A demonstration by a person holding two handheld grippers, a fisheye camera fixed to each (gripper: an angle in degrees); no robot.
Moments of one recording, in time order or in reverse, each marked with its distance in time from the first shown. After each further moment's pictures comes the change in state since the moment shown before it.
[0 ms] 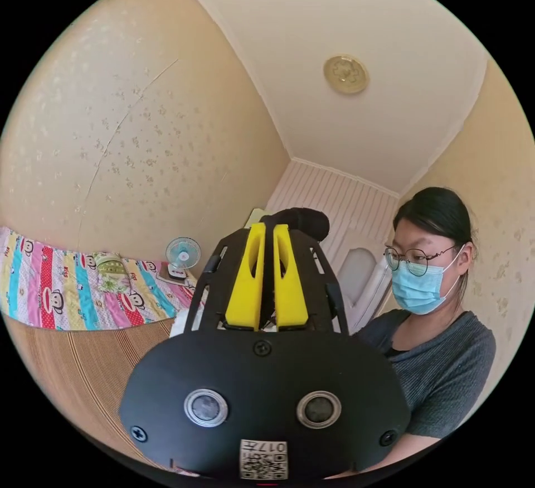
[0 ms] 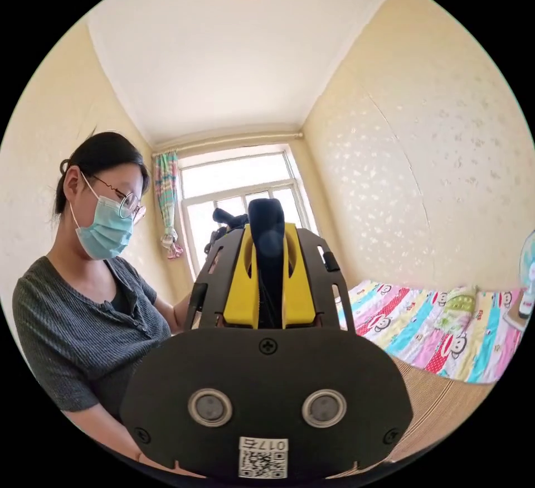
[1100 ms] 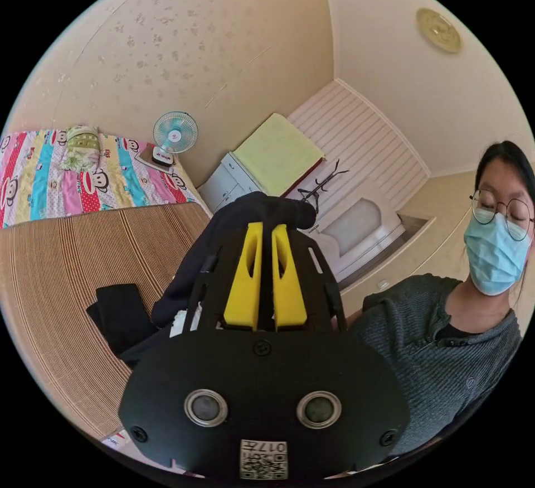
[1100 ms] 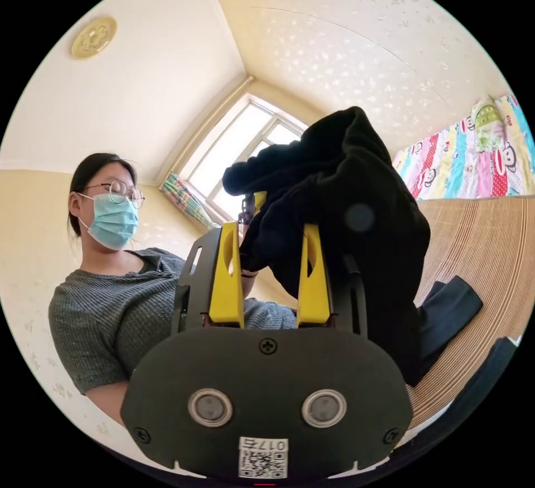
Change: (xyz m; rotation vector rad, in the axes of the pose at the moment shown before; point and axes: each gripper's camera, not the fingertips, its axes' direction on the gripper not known) left arm -0.126 0.202 0.356 -0.468 0.053 -0.358; right arm 0.215 0.182 -0.072 -0.245 -0.349 0.760
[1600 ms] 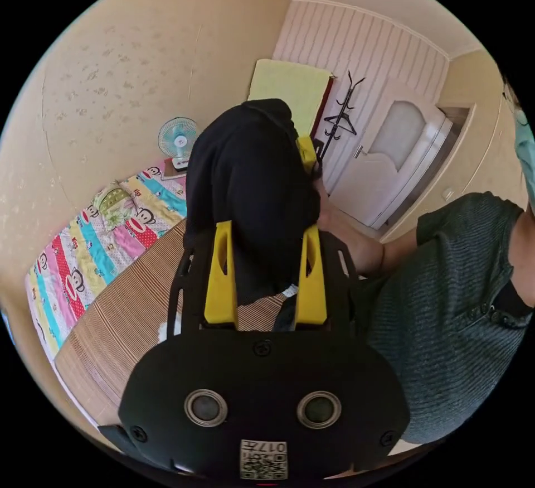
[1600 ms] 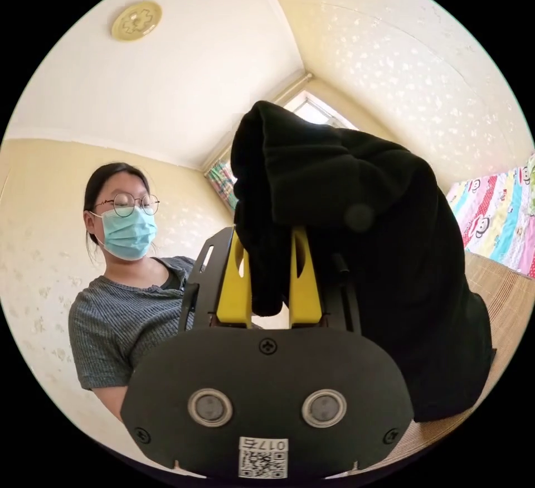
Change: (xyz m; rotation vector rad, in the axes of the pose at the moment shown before) left arm 0.054 -0.069 0.042 -0.309 -0.413 0.435; right arm -0.070 -0.123 0.003 -0.019 -0.139 -0.205
